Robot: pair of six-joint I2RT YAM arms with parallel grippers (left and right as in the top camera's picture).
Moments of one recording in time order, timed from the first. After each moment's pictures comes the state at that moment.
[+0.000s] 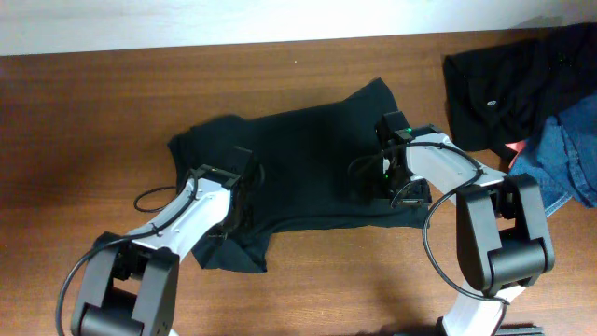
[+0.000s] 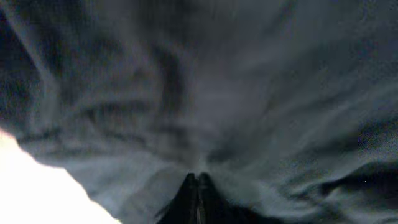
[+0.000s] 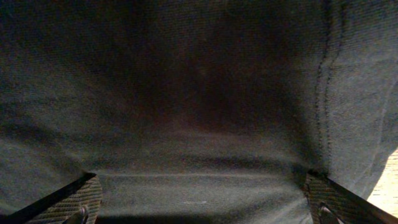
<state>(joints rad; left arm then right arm) -0.39 1.74 1.01 -0.91 -0.15 -0.39 0.18 1.93 1.19 -0.92 -0.01 0.27</state>
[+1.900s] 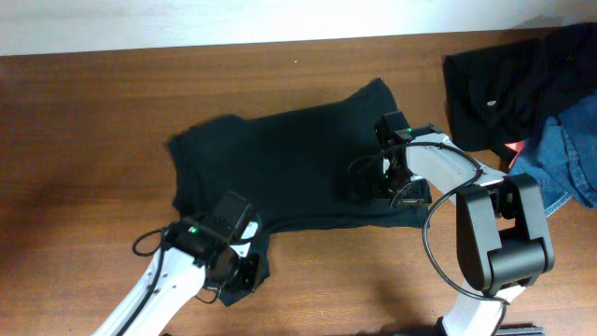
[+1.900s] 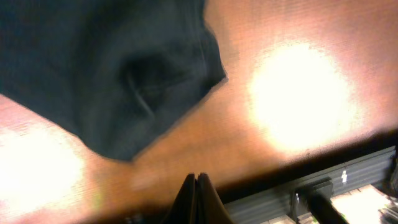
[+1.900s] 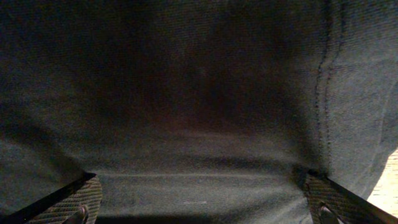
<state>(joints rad) -0.52 1.23 0.81 -1.08 0.19 -0.32 0.18 1.93 1.19 -0.92 -0.01 0.27</state>
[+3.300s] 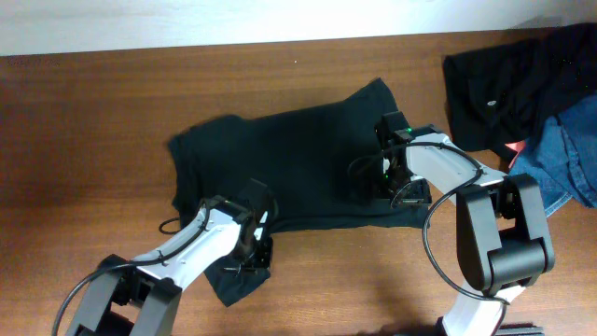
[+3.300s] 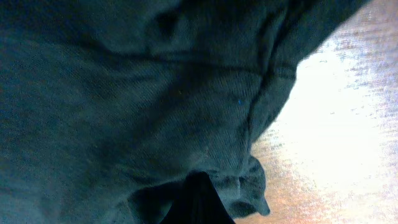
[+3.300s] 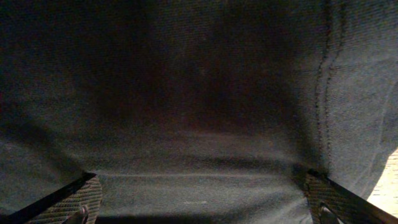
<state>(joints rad) -0.52 1.64 0.82 -0.83 0.16 -0.36 0.18 1.93 1.19 -0.92 -0.01 0.27</state>
